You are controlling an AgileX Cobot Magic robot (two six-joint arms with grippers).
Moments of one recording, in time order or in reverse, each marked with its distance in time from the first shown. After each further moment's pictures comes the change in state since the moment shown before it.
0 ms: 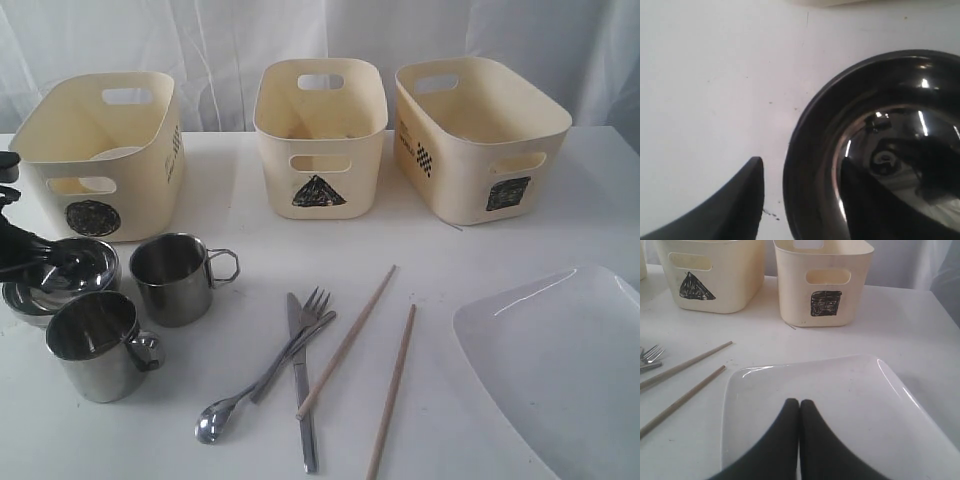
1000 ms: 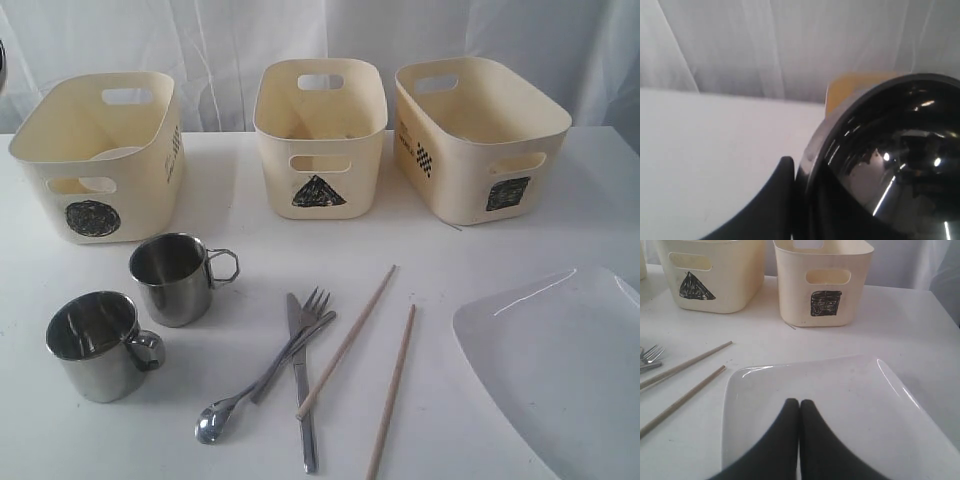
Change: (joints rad) left arm 0.137 -0.506 0.007 -0.093 -0.314 -0.034; right arm 0.000 0.000 0.000 0.000 0.000 0.000
